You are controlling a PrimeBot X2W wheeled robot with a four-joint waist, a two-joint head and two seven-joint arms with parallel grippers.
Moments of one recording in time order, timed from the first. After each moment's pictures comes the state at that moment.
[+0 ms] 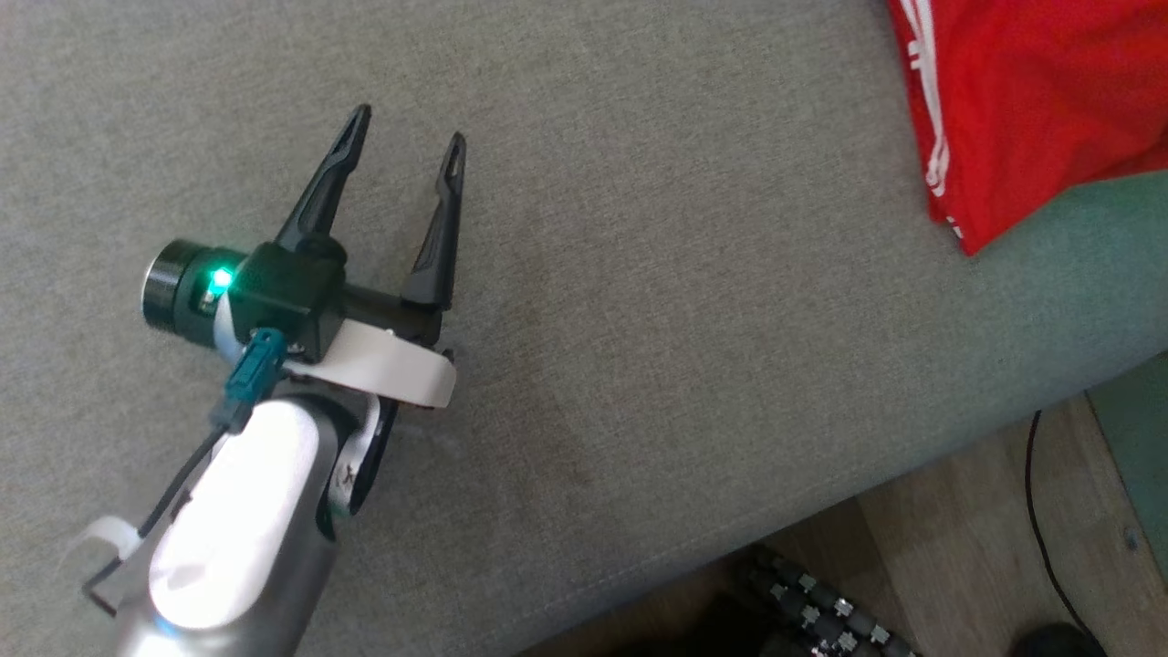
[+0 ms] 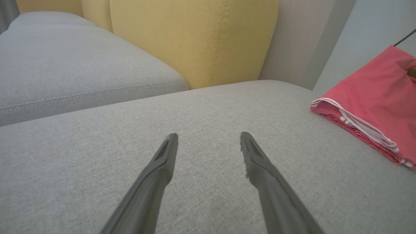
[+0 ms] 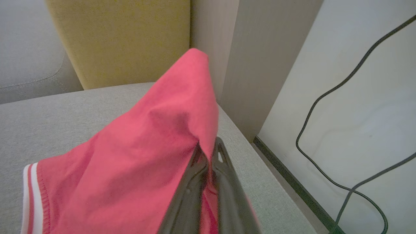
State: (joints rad) left arm -0.41 0.23 -0.45 -0.01 -0.18 0.15 -0.14; right arm -0.83 -0.53 0.17 0.81 0.58 0.13 -0.09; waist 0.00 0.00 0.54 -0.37
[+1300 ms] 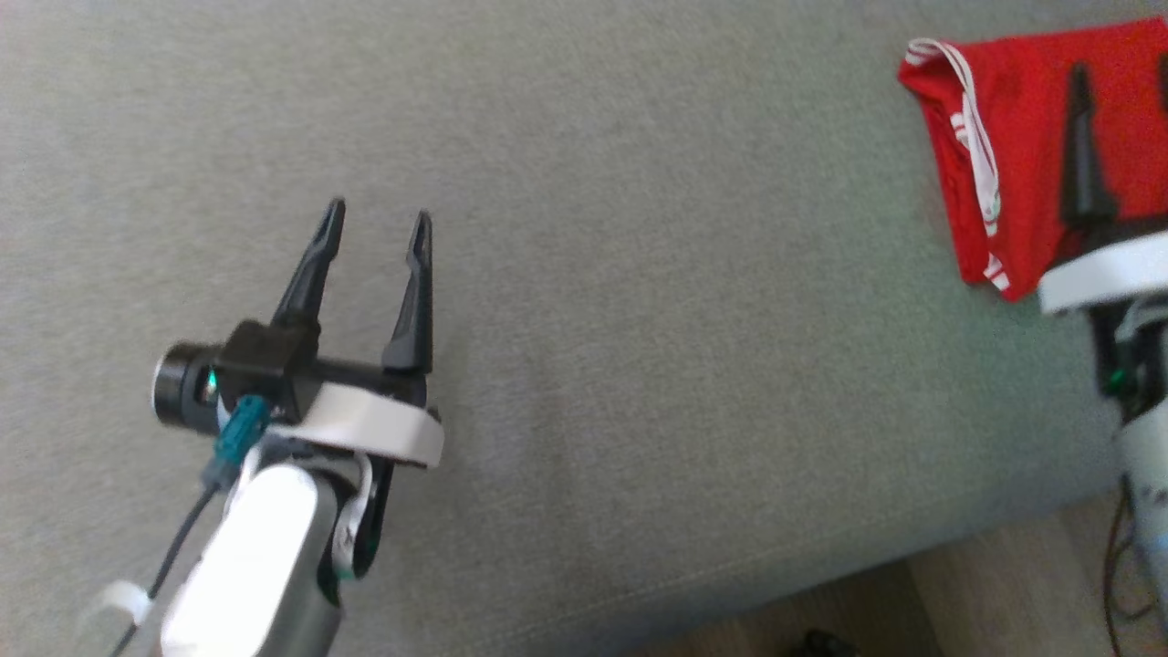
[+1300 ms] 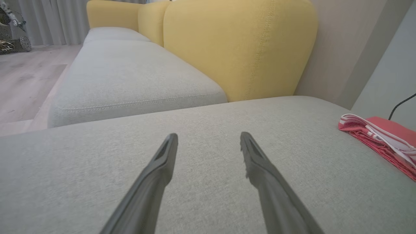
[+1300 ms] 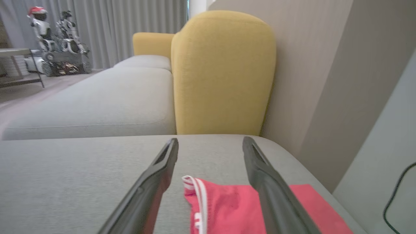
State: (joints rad) left arm -0.30 0.22 -0.44 0.05 -0.27 0.20 -0.22; right arm -0.55 -0.36 0.09 0.48 0.33 0.13 -0.25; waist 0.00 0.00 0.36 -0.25
